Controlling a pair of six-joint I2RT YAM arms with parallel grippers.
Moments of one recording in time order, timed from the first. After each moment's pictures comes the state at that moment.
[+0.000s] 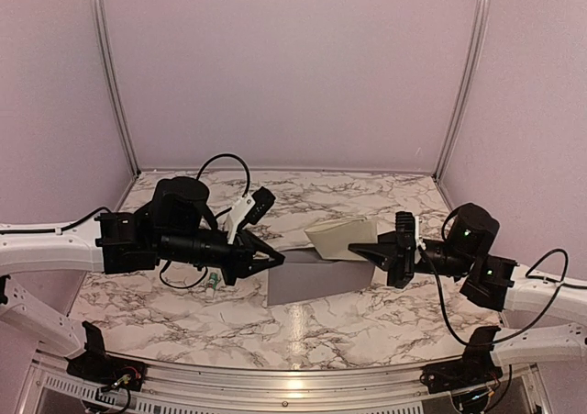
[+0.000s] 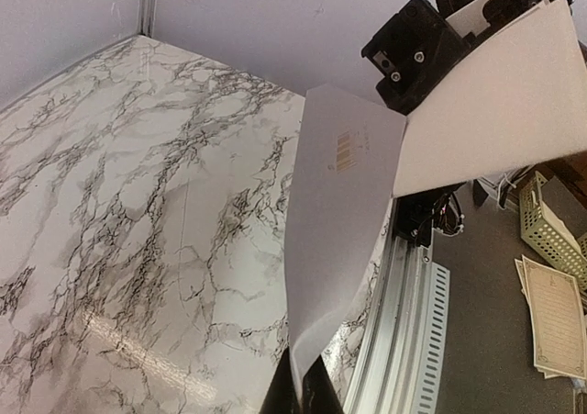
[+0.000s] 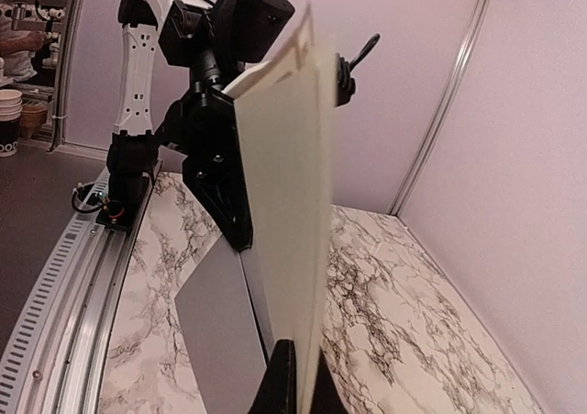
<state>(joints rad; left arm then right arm) -1.07 1.28 0.95 -0.09 0.27 -0.22 0.81 0.86 0.48 0.39 -0.57 -0.32</state>
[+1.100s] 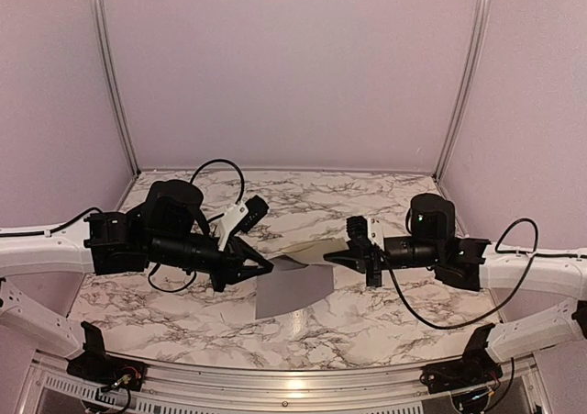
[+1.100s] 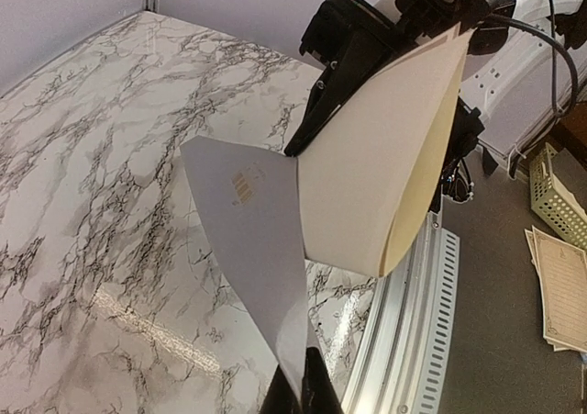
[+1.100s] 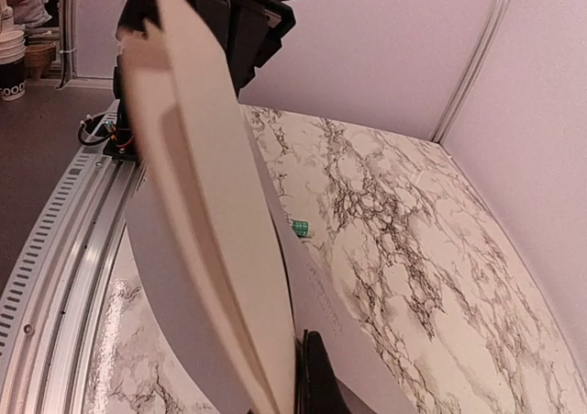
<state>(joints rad) -1.08 1.23 0.94 -0.21 0.25 -0.17 0.81 1.12 0.61 0.25 -0.60 -0.41</state>
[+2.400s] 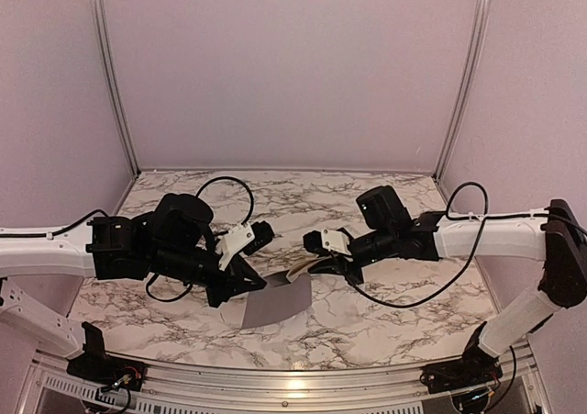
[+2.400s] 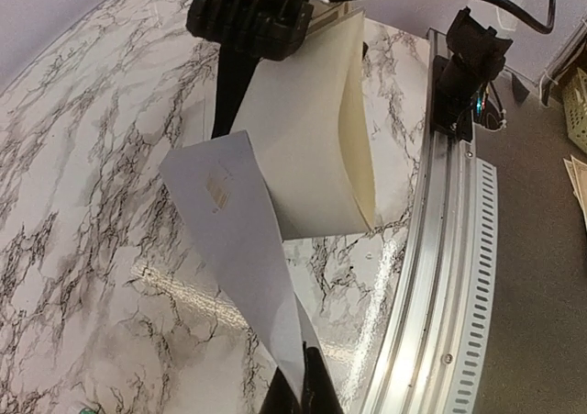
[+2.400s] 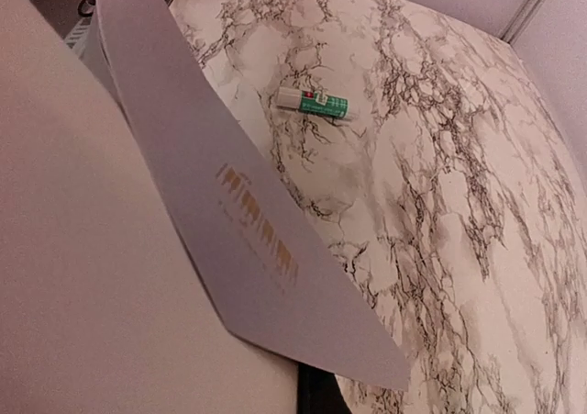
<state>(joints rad) -1.13 1.24 0.94 -0.35 0.17 -0.03 0.79 1.51 0.91 -0.15 -0.58 -0.67</state>
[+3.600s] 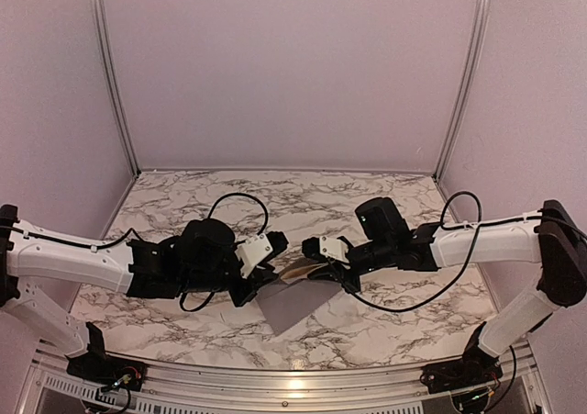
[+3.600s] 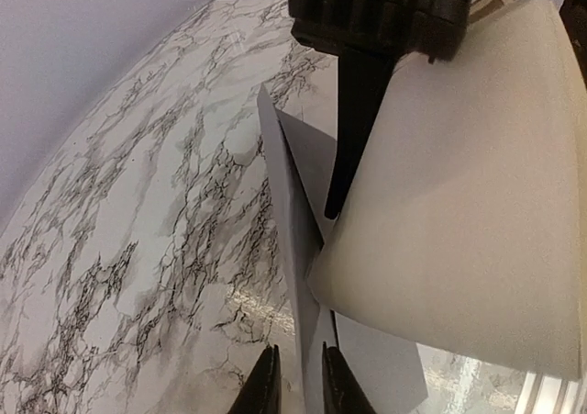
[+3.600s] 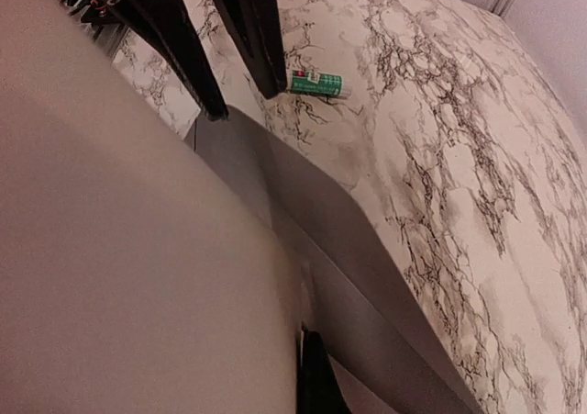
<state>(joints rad) -1.14 1.41 0.81 0.03 -0.11 0.11 0.82 1.50 0.82 -0.03 -0.52 -0.57</state>
